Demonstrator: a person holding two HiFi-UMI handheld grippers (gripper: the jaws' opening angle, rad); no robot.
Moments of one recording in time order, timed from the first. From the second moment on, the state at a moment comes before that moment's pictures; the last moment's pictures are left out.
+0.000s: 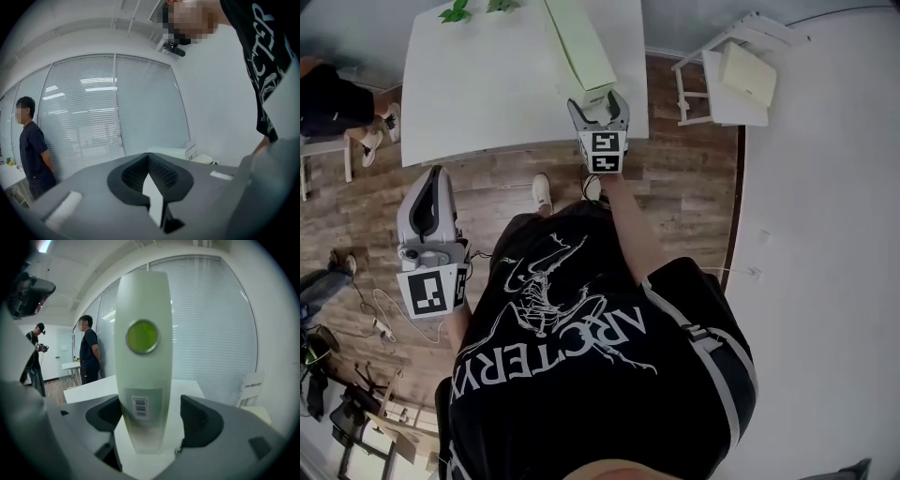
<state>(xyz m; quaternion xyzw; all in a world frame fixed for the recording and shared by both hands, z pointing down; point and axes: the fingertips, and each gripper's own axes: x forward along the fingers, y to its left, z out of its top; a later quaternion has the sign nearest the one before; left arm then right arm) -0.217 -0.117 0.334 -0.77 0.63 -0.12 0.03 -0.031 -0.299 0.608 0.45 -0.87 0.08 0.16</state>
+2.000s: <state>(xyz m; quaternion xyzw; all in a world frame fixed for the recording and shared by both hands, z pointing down) -0.194 -0.182 0.298 -0.81 0.57 -0.03 0.09 0.024 -0.232 0.294 0.46 -0.88 -0.10 0.06</state>
